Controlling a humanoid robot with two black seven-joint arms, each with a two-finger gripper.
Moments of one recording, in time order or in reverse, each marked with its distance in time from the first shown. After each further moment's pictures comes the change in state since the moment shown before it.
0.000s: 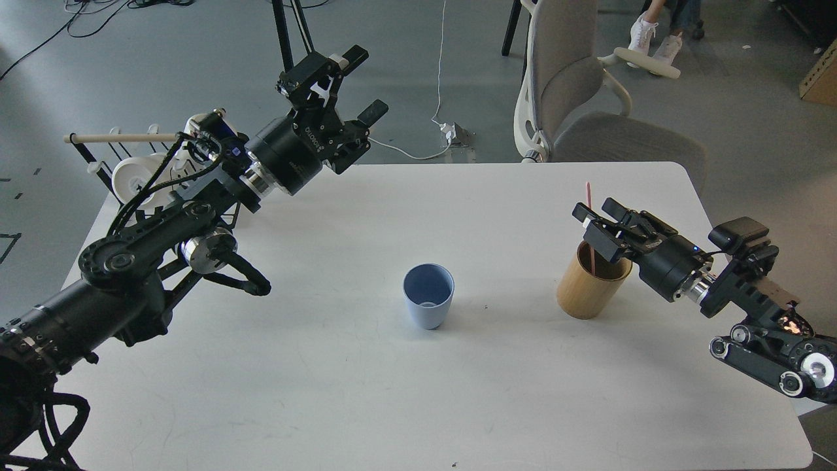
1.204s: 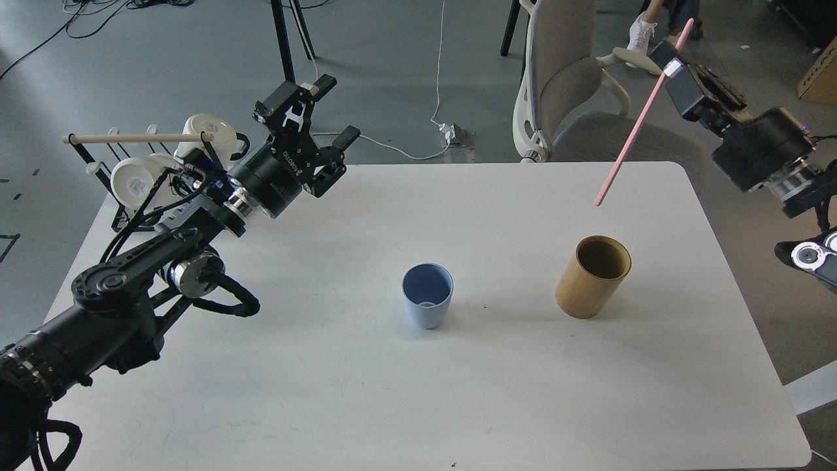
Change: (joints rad) left arm 0.099 0.013 -0.017 0.084 -0.074 0.005 0.000; right arm 0.206 -0.277 0.164 0.411 0.215 0.000 0.000
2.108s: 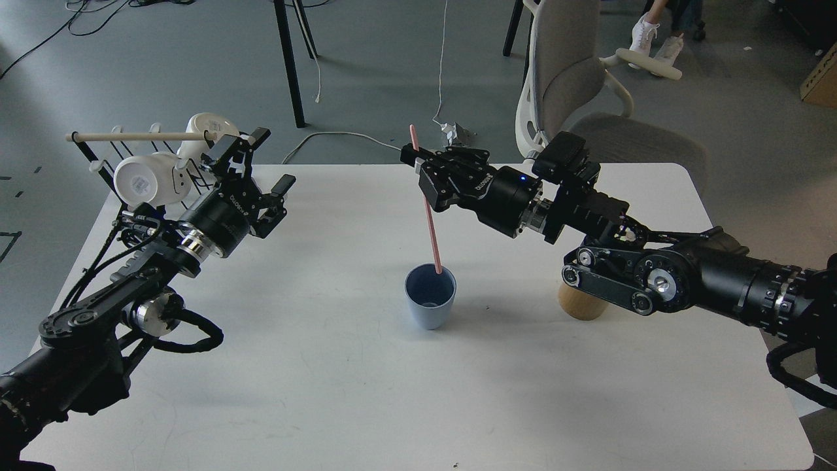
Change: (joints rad) left arm 0.117 0.030 -0.061 0.106 -0.008 -0.004 0.000; right arm 0.180 0.645 -0.380 -0.469 -0.210 0.000 0.000
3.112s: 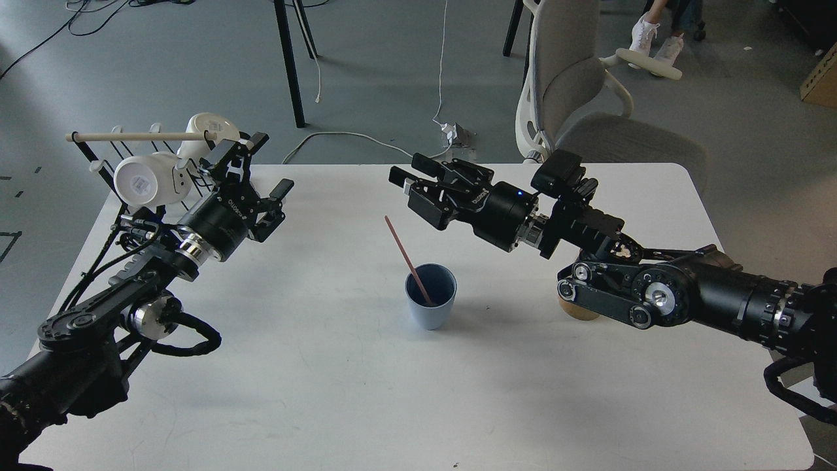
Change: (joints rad) left arm 0.005 0.000 -0.002 0.005 -0.001 -0.014 0.000; right arm -0.046 -0.031 0.142 0.061 0.086 0.000 0.000
